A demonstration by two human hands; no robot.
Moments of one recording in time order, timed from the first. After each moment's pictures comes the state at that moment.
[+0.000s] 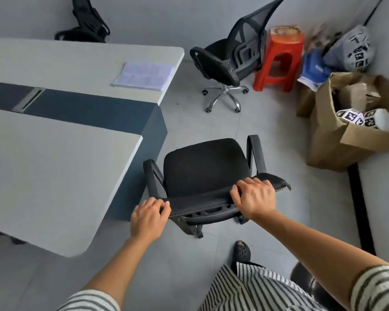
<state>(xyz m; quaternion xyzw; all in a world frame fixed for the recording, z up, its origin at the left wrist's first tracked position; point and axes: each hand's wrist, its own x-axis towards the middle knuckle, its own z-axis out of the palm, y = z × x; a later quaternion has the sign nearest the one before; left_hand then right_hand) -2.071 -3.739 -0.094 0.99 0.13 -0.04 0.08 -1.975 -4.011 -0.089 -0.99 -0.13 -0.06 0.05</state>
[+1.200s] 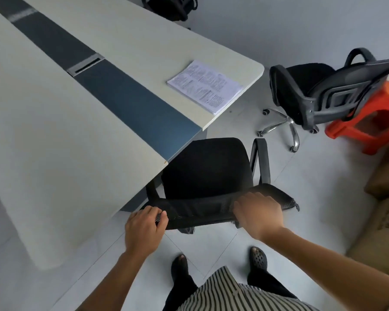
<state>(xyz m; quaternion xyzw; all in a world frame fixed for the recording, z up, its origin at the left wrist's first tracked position) -1.916 -3.701 -0.099 0.93 0.35 0.06 0.12 -1.708 -3.913 -0.099 -0.90 -0.42 -0.06 0.08</state>
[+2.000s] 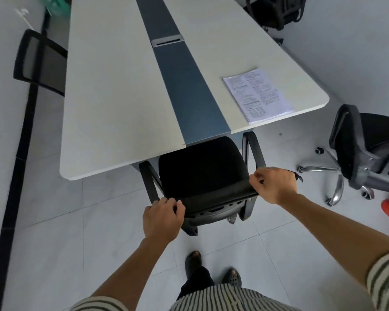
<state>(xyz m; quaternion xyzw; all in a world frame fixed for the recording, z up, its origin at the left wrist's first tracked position) -1.843 -3.844 -0.082 0.78 0.60 0.03 0.14 -1.534 -3.882 -0.073 -0.79 -0.61 0.06 0.03</state>
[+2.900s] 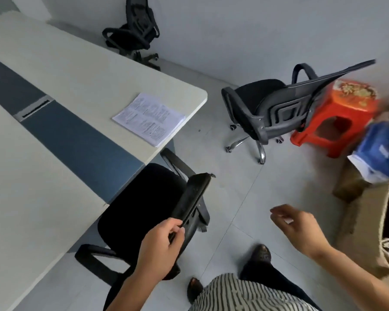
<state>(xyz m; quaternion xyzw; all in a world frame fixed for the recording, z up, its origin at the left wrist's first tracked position) -1.714 -3.855 -0.015 0.87 0.29 0.00 0.39 -1.512 -4.124 -0.051 -0.91 -0.20 0.19 0.31</state>
